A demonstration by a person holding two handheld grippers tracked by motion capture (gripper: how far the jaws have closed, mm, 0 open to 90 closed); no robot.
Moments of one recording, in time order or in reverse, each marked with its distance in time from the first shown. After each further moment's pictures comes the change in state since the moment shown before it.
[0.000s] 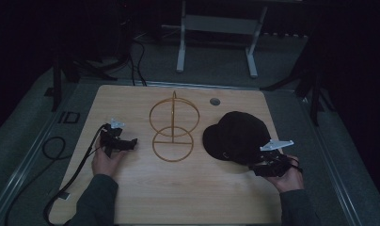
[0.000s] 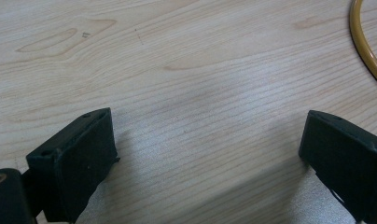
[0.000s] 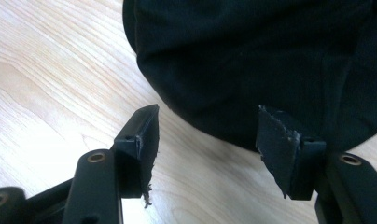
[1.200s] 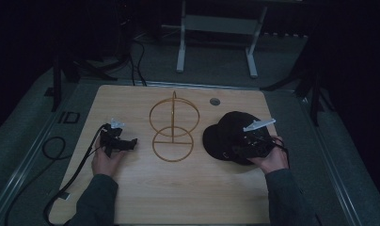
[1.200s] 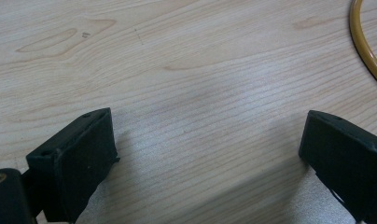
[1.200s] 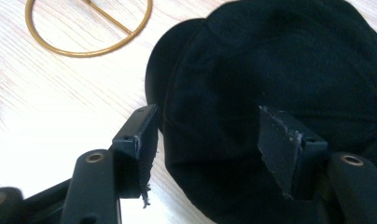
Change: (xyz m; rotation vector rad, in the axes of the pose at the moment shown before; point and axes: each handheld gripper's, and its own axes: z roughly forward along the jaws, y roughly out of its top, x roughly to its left) left arm 0.000 0.000 0.000 0.000 0.000 0.000; right arm 0.016 0.073 0.008 -0.003 0.020 -0.042
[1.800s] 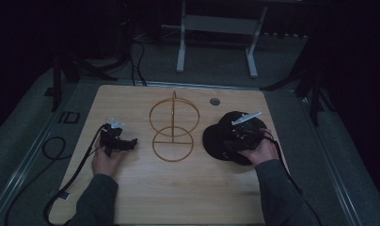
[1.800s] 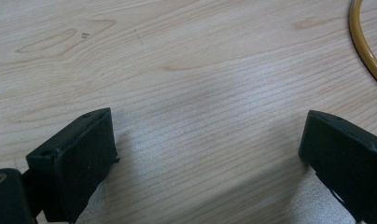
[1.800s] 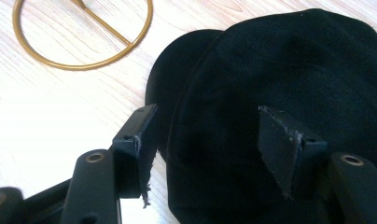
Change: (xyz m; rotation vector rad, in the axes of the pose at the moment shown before) left arm 0.000 0.000 0.000 0.001 -0.001 0.001; right arm 0.007 0.029 0.022 0.054 -0.015 -0.023
